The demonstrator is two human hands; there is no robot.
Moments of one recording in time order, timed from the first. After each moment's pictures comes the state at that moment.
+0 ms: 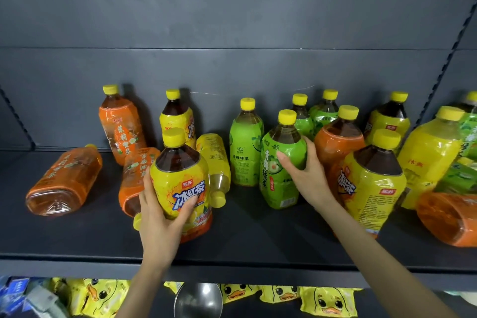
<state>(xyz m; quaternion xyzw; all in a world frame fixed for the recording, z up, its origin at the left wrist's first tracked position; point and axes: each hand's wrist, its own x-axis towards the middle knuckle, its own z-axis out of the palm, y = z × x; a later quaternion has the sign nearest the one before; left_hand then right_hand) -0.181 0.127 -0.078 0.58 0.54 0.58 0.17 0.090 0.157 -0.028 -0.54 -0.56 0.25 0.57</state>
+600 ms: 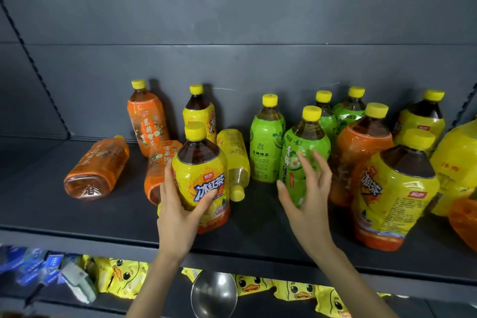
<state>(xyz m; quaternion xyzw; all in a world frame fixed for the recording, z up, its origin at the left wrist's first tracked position) -0.189 0.119 -0.072 0.58 0.55 0.57 0.19 0.036 0.114 -0.066 -0.48 -0.63 0.06 0.60</state>
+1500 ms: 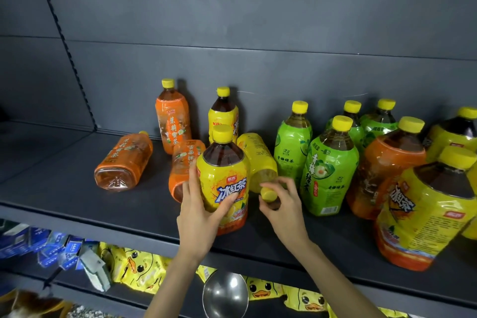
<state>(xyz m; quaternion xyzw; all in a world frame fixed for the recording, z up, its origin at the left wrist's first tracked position) -0.192 0.110 -0.069 0.58 0.59 0.54 0.17 -0.018 0.155 -0.099 -0.48 -0.69 0.13 0.53</state>
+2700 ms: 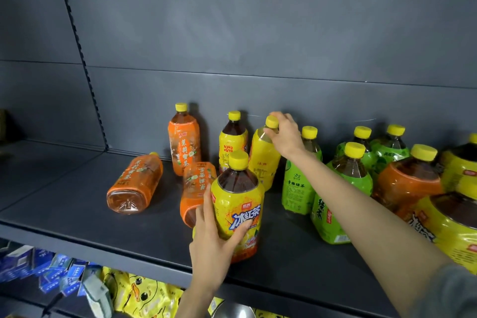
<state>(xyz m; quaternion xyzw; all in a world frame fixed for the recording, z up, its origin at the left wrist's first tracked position) -0.196 0.113 -0.073 0.58 0.60 0.53 0.17 -0.041 0.284 0.060 -0.57 -0.70 0.07 0.42</state>
